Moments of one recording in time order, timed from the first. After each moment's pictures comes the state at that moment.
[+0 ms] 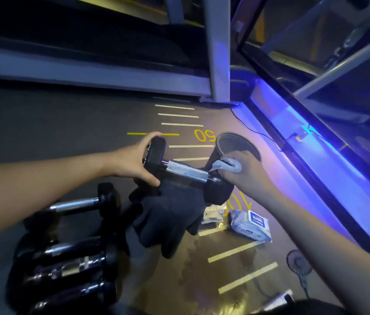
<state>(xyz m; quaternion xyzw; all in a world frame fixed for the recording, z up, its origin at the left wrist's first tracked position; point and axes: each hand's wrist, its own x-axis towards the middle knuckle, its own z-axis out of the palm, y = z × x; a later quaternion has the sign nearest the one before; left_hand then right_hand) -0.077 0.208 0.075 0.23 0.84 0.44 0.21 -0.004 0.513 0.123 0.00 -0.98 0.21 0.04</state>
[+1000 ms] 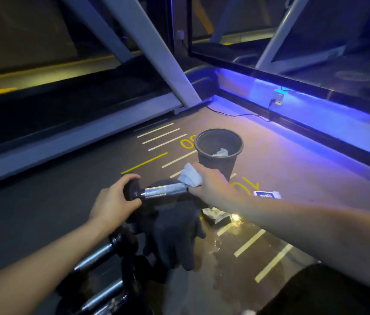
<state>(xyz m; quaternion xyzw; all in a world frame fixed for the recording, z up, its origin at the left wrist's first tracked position) -0.024 0.239 0.104 0.12 0.95 0.29 0.03 0.032 0.495 0.092 -0.05 -0.94 0.33 0.08</state>
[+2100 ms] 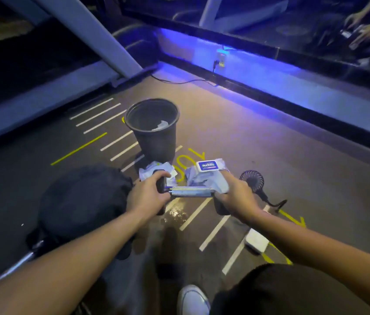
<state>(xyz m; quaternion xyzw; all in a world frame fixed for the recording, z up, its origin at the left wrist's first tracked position) 0.044 0.483 -0.001 0.24 0.92 0.27 0.12 0.187 0.682 -0.019 -0.27 -0.90 0.33 0.10</state>
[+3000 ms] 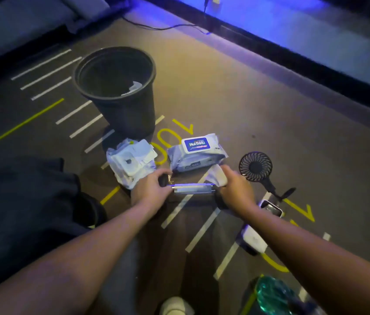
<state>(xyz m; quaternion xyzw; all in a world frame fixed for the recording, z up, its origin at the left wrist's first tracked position) 0.008 0.576 -0.148 0.19 0.93 0.25 0.21 0.153 0.758 -0.165 -0.36 -0.89 0.29 0.01</state>
